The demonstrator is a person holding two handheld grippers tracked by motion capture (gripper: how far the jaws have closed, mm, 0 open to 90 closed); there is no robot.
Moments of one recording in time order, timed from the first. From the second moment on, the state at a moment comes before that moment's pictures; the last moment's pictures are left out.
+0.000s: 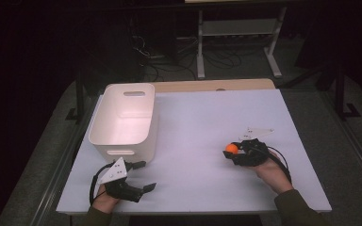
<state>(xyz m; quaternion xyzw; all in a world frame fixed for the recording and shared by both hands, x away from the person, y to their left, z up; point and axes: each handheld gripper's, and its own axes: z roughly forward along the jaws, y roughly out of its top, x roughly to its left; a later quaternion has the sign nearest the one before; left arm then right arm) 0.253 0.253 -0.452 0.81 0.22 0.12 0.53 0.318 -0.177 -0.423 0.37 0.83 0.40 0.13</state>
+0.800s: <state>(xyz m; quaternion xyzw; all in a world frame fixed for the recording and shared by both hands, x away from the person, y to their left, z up) 0.253 0.253 -0.452 0.81 0.22 0.12 0.53 0.323 -0.162 -0.419 0.35 0.84 0.40 0.12</state>
